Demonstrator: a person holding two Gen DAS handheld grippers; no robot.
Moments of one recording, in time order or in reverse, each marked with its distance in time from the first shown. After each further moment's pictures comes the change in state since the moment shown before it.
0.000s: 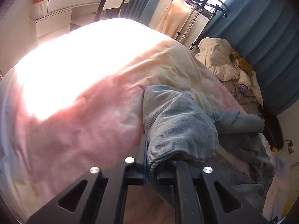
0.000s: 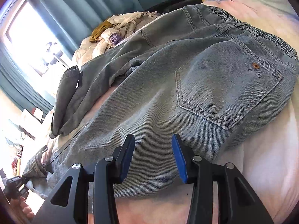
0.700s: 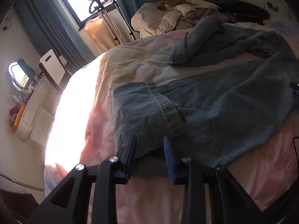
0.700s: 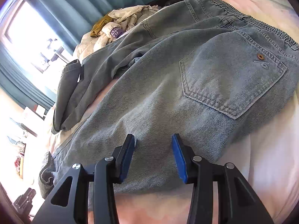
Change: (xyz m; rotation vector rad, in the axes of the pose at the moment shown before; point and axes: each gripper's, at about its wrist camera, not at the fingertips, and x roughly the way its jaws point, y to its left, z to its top) left arm -0.043 -0.080 -0.087 0.940 -0.040 0.187; right arm 0.003 0.000 -0.006 0.014 0.049 0.021
